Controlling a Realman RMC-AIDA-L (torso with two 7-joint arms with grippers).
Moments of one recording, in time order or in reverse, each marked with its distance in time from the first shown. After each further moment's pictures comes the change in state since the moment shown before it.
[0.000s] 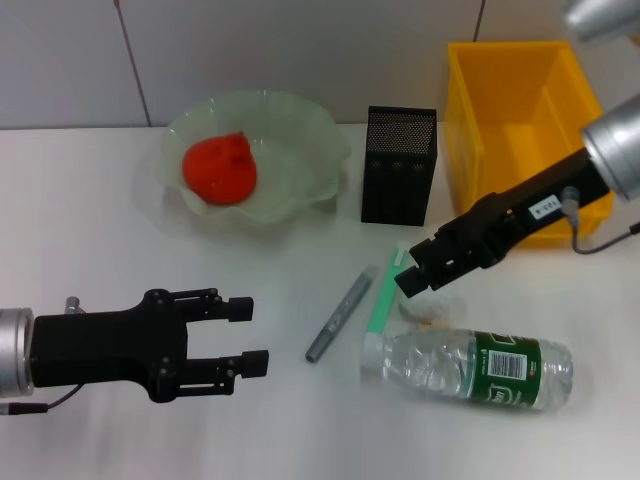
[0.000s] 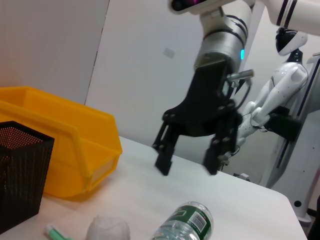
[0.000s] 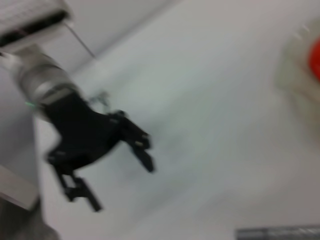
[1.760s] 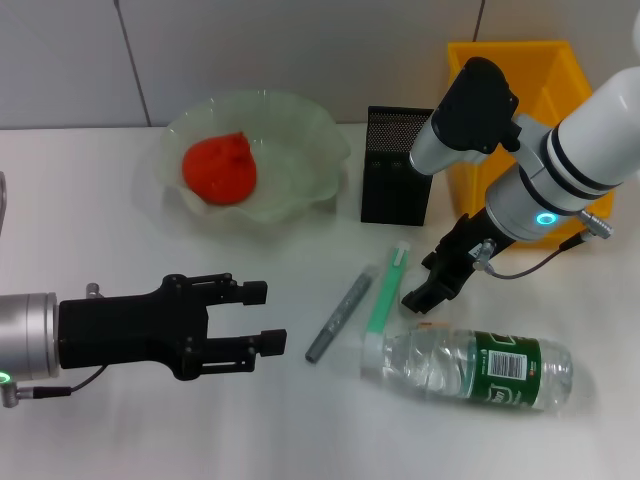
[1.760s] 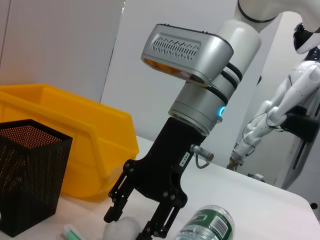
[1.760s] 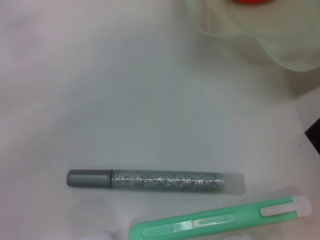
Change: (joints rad) left arm -0.030 -0.025 -0.005 -0.004 0.005 -0.075 -0.022; right arm 0.028 0.127 -0.315 0.052 -0.301 0.481 0.048
